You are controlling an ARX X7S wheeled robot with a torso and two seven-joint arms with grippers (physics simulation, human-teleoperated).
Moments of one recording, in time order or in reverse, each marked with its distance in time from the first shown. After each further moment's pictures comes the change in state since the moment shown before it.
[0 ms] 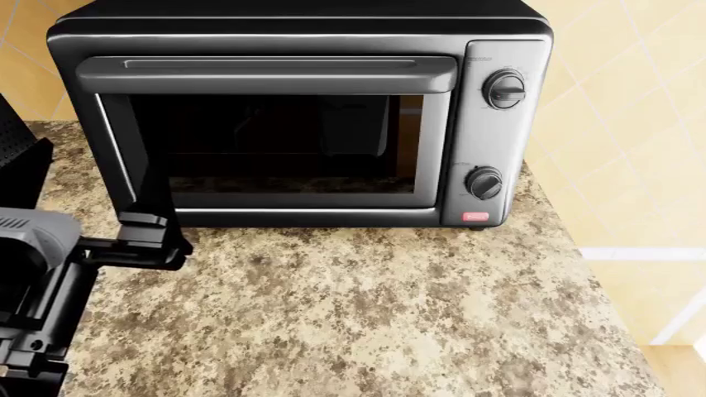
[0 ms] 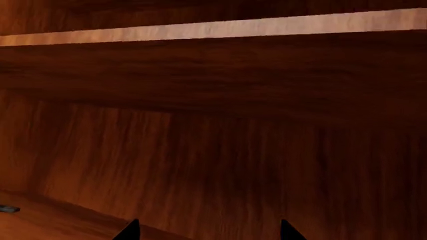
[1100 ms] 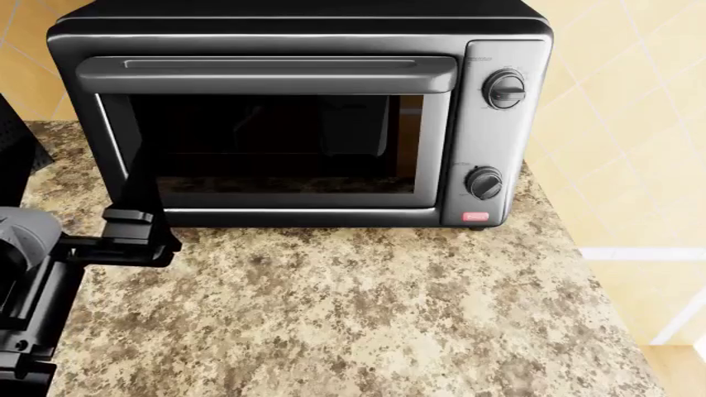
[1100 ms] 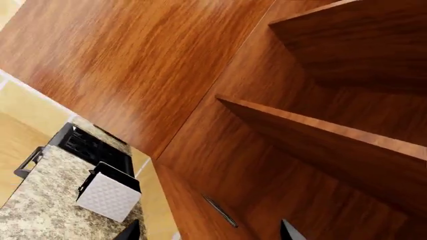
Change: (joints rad) left arm 0.022 -0.019 -0.035 0.003 -0.016 0.015 -0.013; right arm -0.022 0.017 -0.002 -0.318 0.155 0.041 -0.622
